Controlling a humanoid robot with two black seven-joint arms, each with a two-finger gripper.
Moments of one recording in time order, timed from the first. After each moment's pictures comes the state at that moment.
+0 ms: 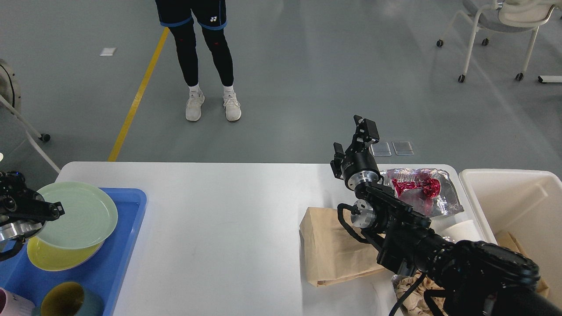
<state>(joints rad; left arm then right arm) -1.52 0.61 1.23 -1.29 0.04 0.24 0.48 0.83 0.16 0.39 0.30 0.10 -0.05 0.59</state>
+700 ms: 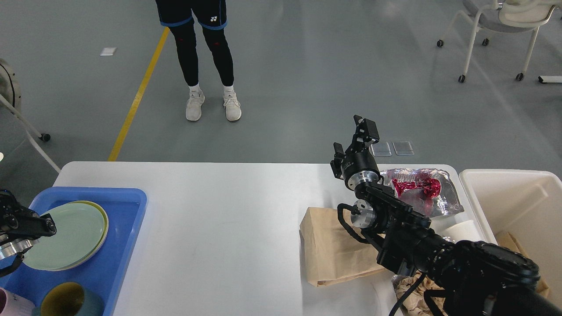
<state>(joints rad) -1.40 0.62 1.18 -1.20 0.03 0.26 0.49 0.83 0.16 0.39 0.30 0.10 -0.05 0.59</state>
